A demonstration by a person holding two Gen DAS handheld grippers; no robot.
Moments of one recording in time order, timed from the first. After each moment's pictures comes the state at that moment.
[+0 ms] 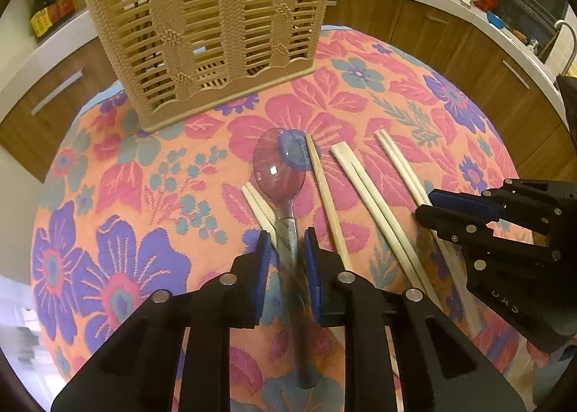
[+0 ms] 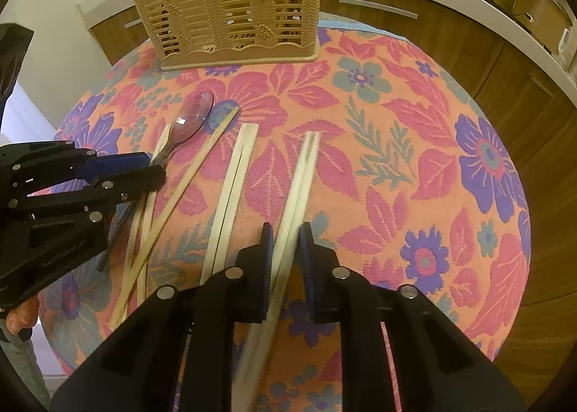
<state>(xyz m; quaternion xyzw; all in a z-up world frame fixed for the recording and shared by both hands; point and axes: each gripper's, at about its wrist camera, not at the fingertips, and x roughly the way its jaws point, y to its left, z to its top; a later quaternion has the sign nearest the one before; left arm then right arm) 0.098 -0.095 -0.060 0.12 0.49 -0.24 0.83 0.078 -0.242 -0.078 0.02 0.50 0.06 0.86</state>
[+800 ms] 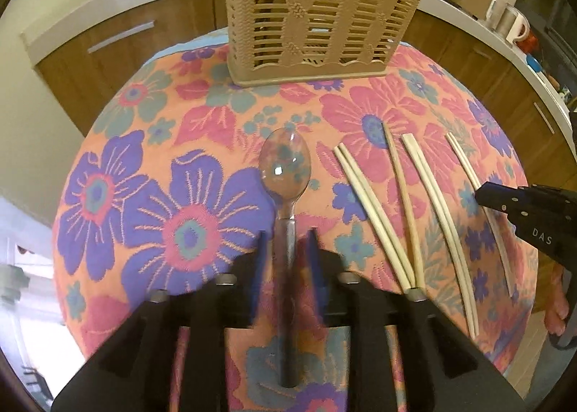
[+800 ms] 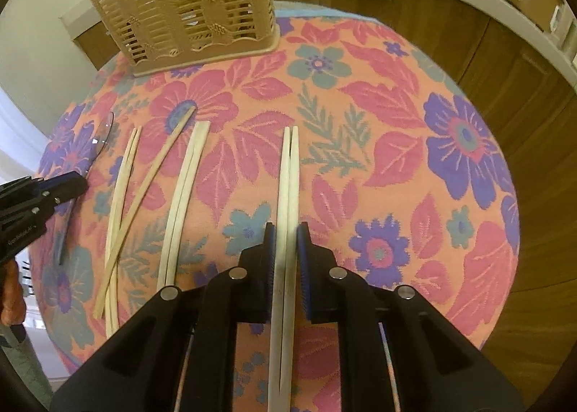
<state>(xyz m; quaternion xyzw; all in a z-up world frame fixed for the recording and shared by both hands) 0.091 -0.031 -0.054 0.05 0.50 -0.16 0.85 0.081 -0.285 -0.080 0.05 0.53 0.05 0.84</state>
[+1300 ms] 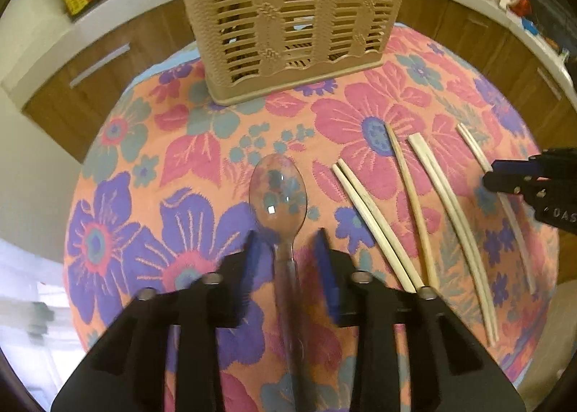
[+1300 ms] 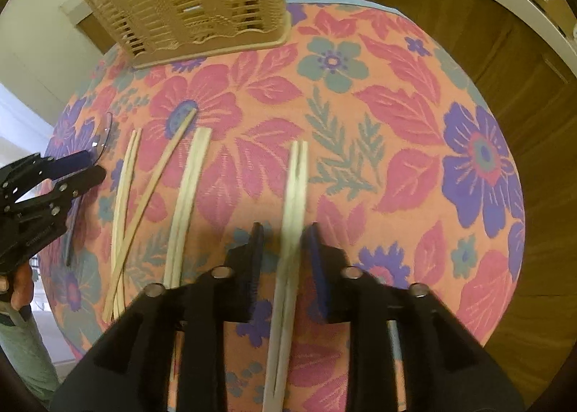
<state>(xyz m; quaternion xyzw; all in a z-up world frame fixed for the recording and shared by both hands) 0.114 -0.054 -0.058 0.13 0.50 -0.16 0.84 0.118 -0.280 -0.078 0.03 0.57 0.08 0.81</state>
